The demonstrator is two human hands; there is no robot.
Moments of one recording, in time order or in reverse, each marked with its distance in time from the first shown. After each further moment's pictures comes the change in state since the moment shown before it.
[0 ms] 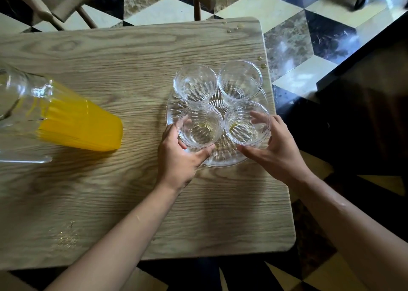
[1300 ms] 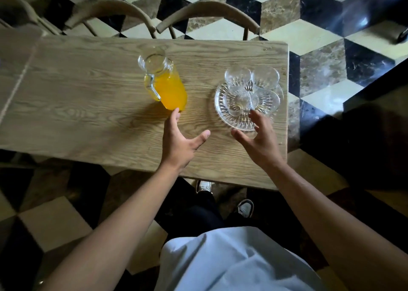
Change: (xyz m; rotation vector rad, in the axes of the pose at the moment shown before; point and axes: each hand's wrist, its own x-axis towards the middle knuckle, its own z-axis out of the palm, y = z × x) left_hand -0.132 0.066 -0.133 0.047 0.168 -0.128; right_hand -0.107 -0.116 0.012 0.153 -0.058 -0.044
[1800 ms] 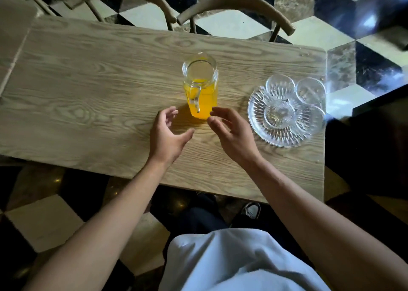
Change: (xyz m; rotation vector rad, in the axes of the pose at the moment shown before) left_hand 0.116 -0.076 -0.092 -0.127 -0.004 -0.055; right_hand 0.067 -0.098 0.154 0.154 -0.093 -0.058
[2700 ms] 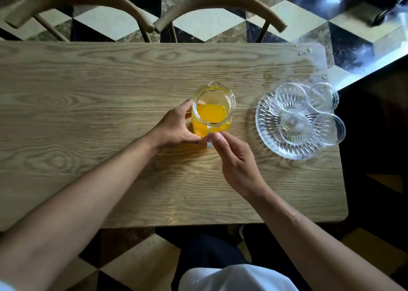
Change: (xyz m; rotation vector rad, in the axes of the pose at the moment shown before) left_hand 0.166 0.007 0.011 0.295 -0.758 0.320; right_hand 0.028 -0.028 0.048 0.240 0.071 0.068
